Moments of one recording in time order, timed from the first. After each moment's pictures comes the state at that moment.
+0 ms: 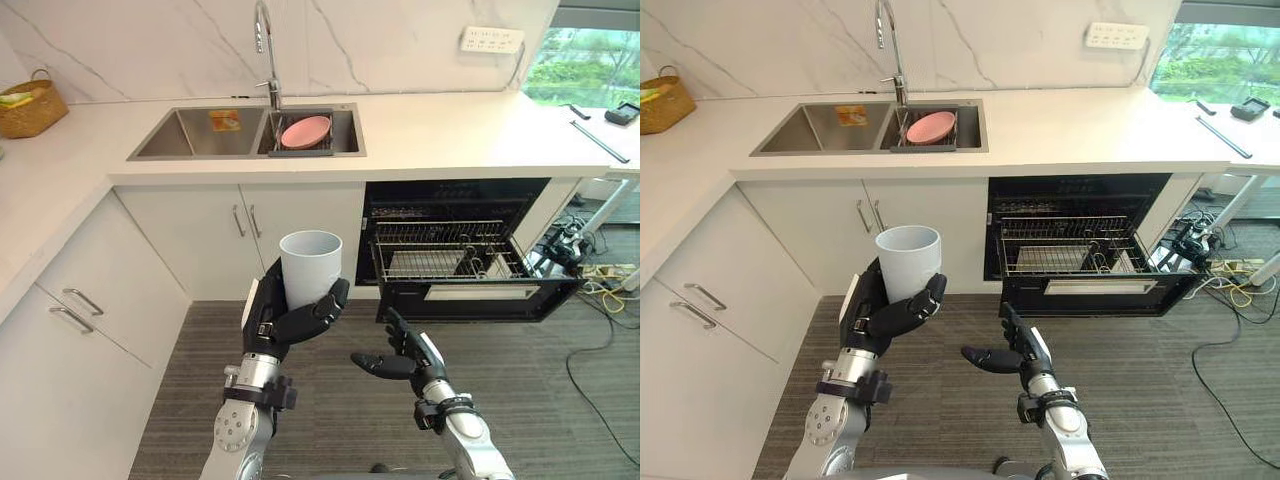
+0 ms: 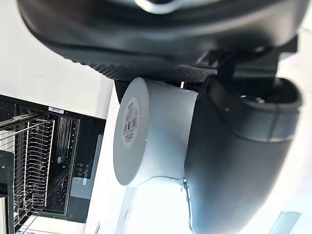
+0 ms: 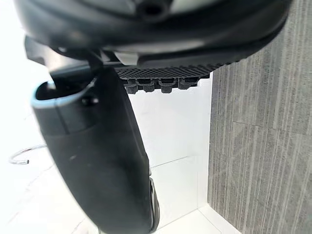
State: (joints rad) left arm 0.26 0.13 -0.35 -0.10 -0.31 -0.42 0.04; right arm 0.13 -0.15 0.12 0.50 0.22 -0.20 0.15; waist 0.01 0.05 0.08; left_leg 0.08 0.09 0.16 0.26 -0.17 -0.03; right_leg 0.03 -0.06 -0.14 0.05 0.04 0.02
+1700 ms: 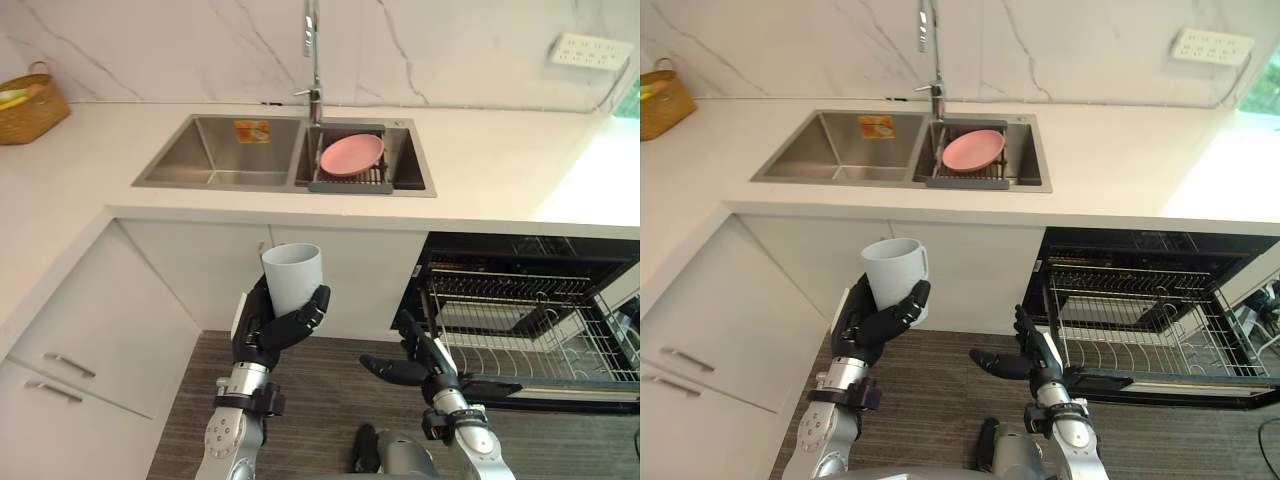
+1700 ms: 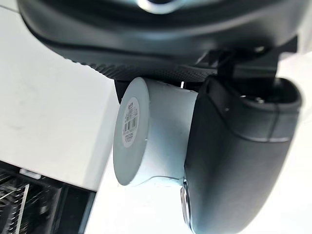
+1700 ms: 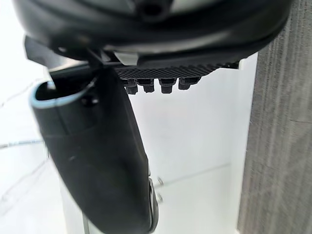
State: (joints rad) left arm 0.25 0.12 -0.33 0.00 -0.41 -0.42 -0.02; right arm 0.20 -0.16 0.04 0.35 0.20 -0.19 0.10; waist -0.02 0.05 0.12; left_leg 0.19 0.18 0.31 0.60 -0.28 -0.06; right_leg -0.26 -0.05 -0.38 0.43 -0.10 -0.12
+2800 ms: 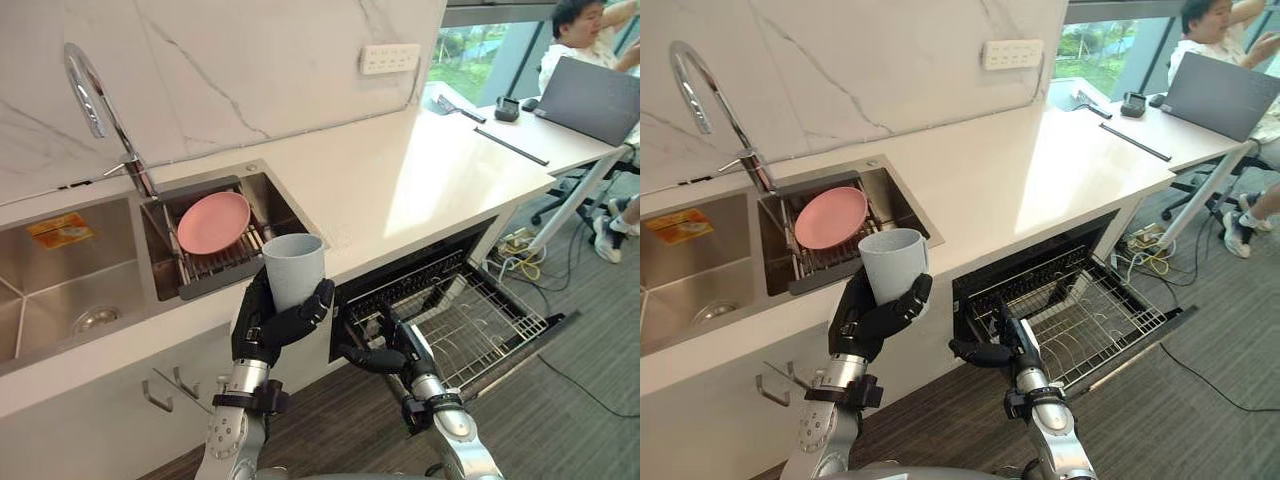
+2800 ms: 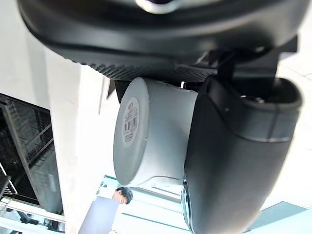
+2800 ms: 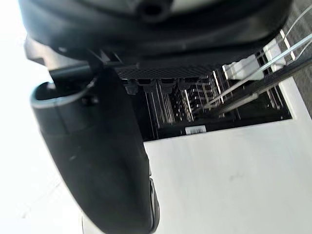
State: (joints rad) left arm 0.30 0.13 -0.30 -0.15 -0.39 -0.42 0.02; right arm 0.14 -0.14 0.16 0.38 0.20 -0.20 0.07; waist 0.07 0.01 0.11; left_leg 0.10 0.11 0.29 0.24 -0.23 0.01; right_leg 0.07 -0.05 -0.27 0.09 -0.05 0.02
